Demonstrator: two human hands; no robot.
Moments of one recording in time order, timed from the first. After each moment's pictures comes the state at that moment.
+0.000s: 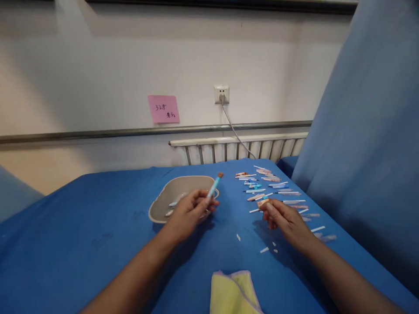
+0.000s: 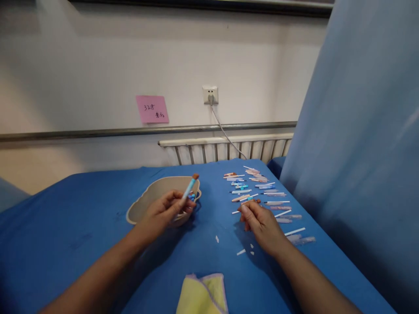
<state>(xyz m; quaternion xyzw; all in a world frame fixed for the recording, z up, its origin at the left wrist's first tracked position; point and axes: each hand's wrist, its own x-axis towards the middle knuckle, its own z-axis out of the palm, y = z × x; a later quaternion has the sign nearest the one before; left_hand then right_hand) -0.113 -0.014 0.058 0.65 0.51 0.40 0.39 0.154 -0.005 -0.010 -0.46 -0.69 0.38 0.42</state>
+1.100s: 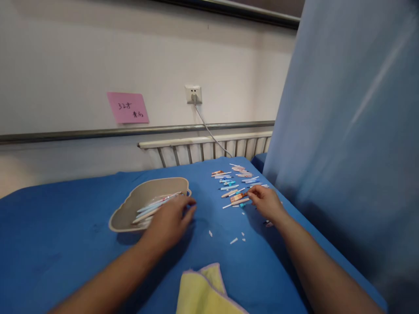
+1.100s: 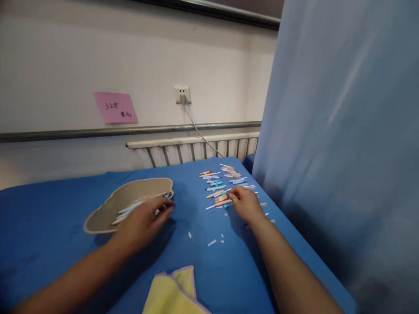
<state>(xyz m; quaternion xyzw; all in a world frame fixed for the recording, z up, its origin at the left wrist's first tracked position) -0.084 -0.007 0.057 0.80 0.56 0.23 0.07 0.199 0.032 -0.015 -0.61 -0.66 0.20 0.39</state>
